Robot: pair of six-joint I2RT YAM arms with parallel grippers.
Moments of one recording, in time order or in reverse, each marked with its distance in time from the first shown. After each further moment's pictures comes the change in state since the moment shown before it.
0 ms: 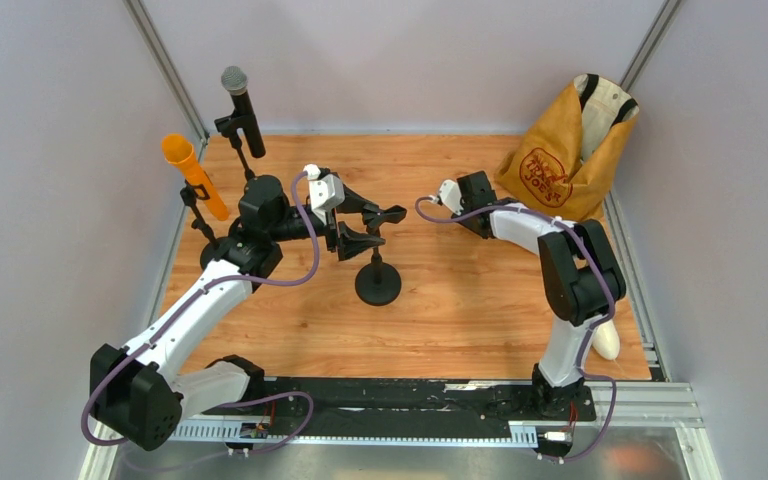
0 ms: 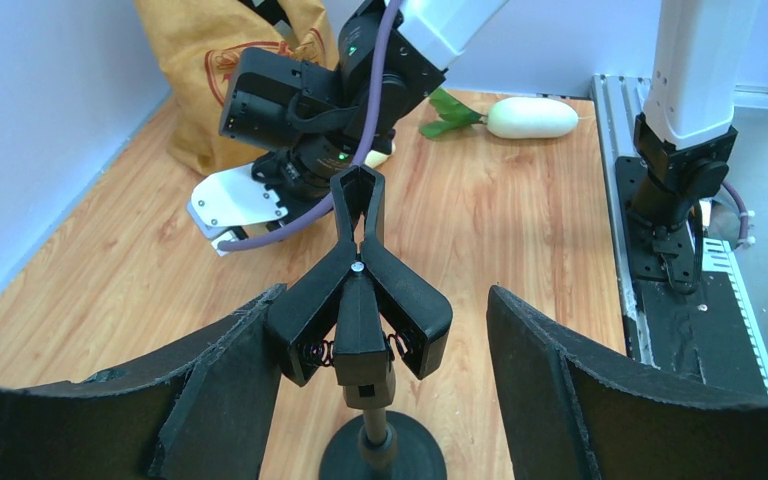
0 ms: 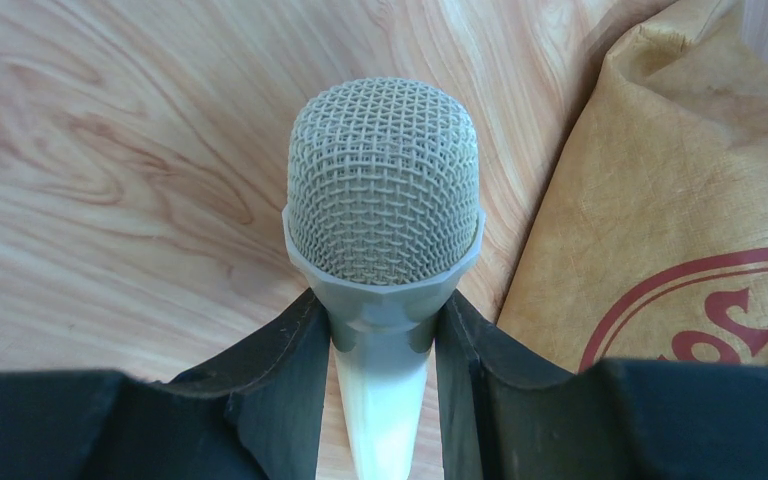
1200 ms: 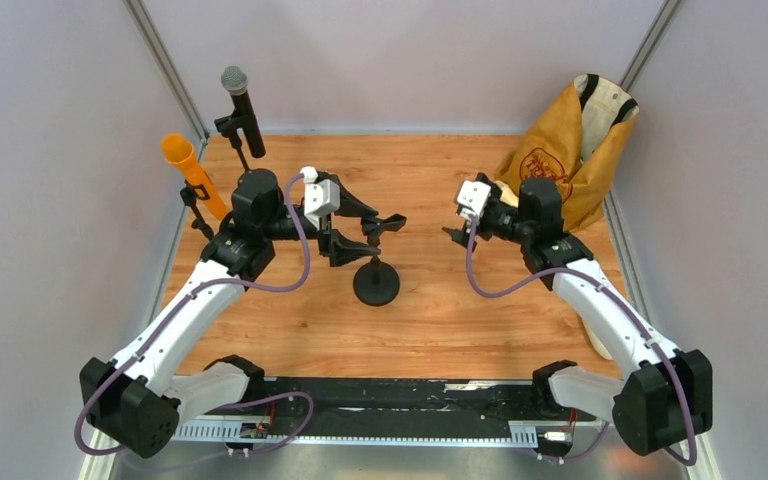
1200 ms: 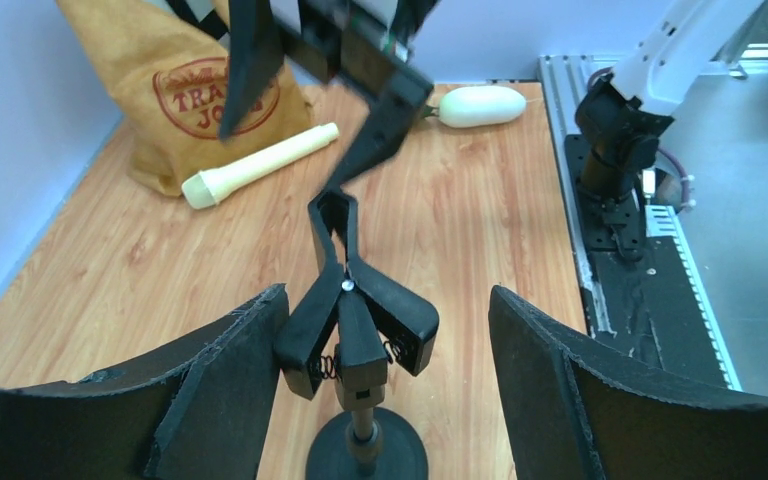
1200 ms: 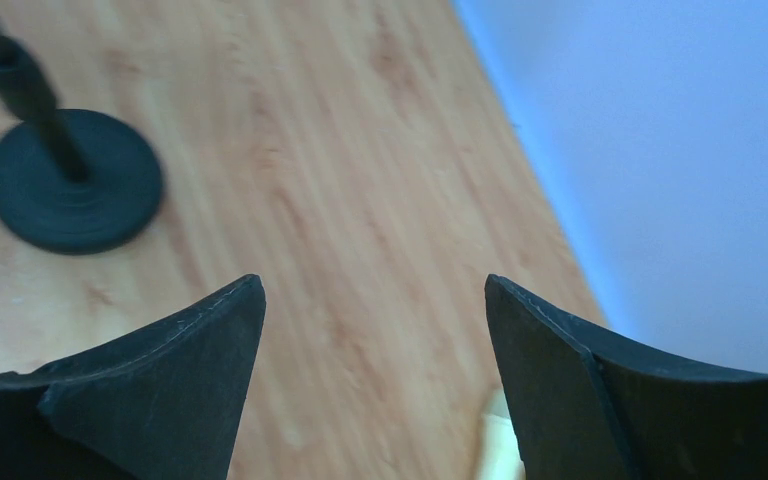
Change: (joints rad) left arm 0.000 -0.028 0.069 -0.157 0.092 0.076; right arm -0.026 -0.721 -0.237 0.157 -0.884 0.025
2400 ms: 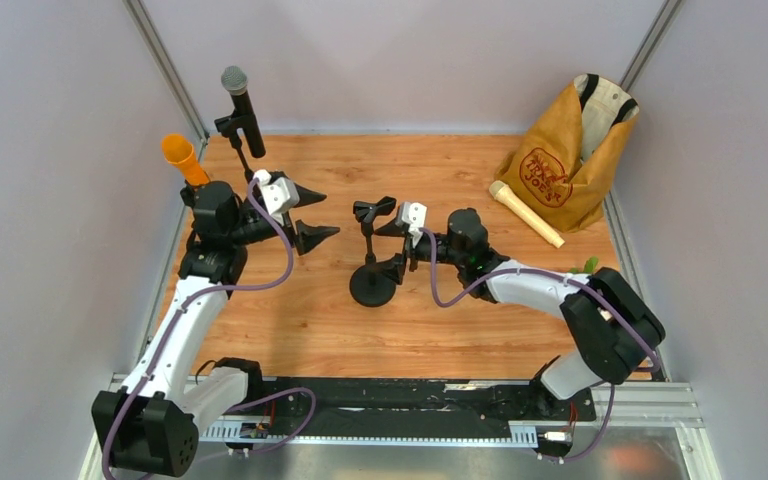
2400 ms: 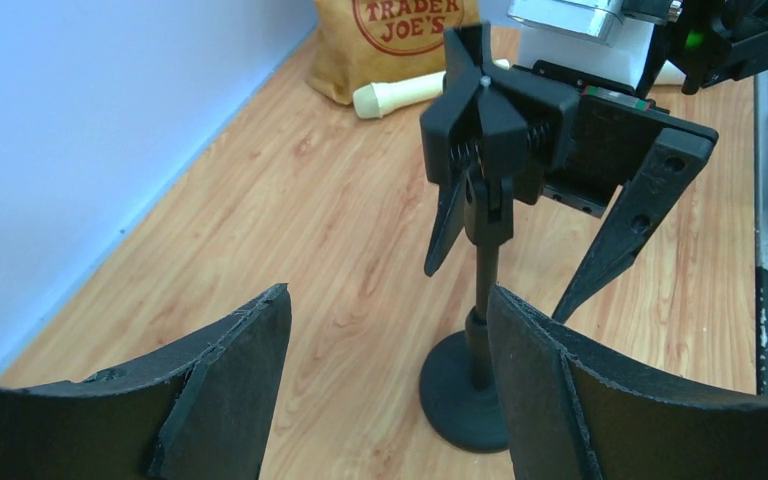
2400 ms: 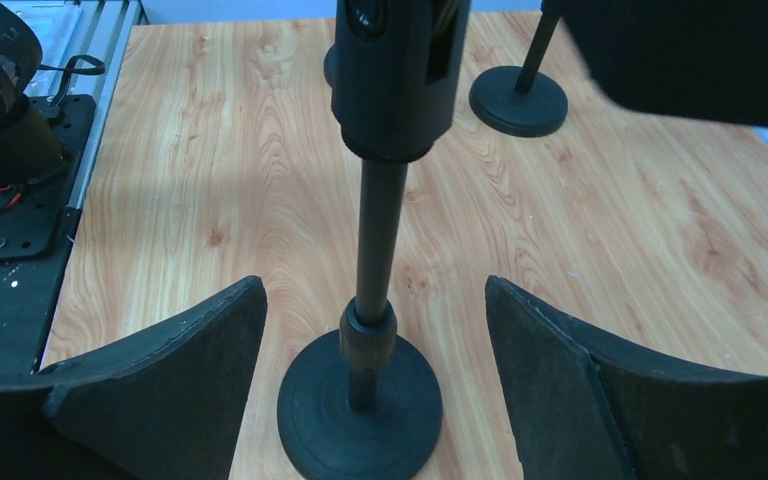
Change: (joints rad) left arm 0.323 -0.106 -0.128 0.010 -0.005 0.103; right arm 0.356 0.368 -0.197 0.815 -0.157 0.597
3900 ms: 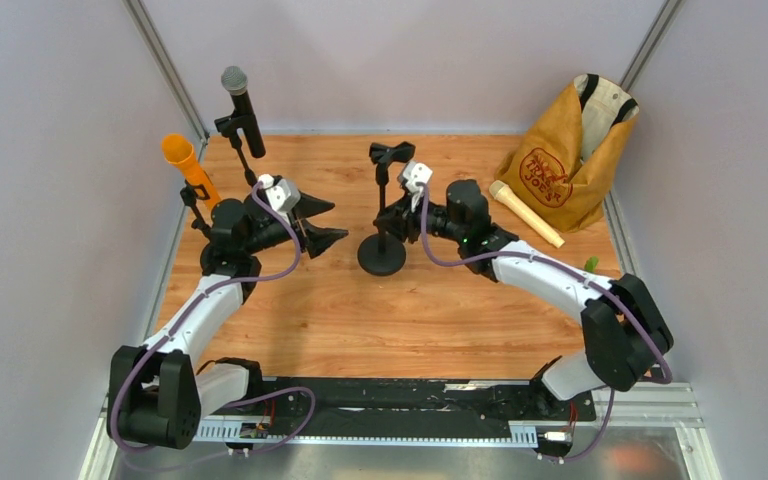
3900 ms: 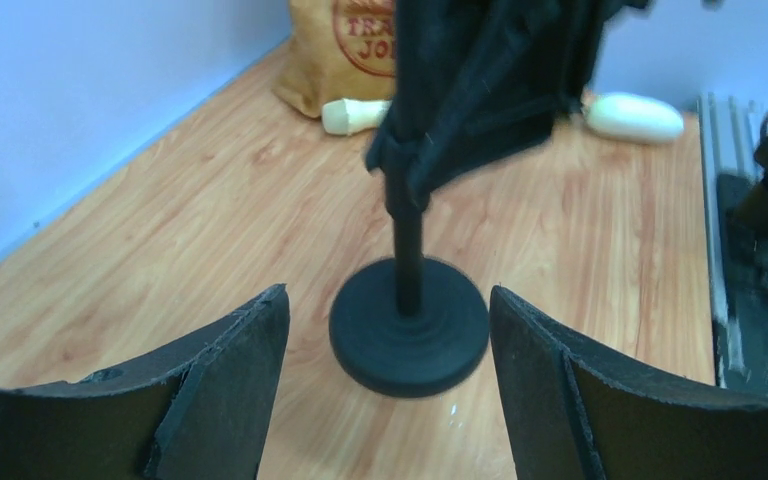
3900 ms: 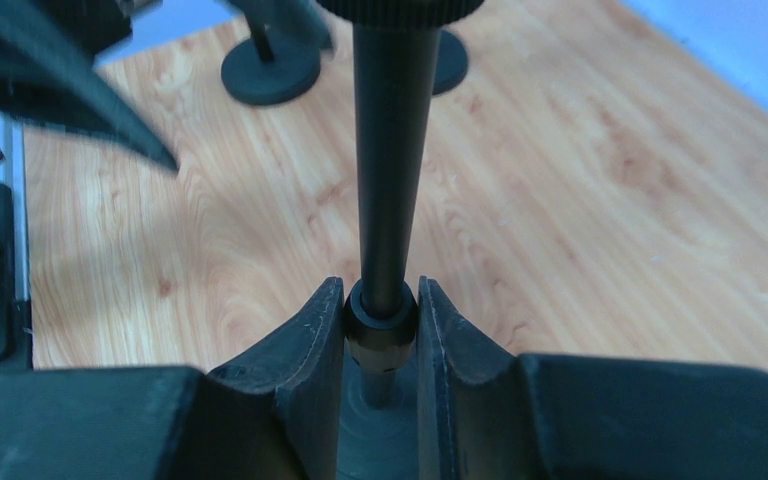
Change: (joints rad) left arm -0.021 0.133 -0.201 0.493 -0.004 -0.325; right arm -0.049 -0.051 0.251 -0.364 0.211 0.126
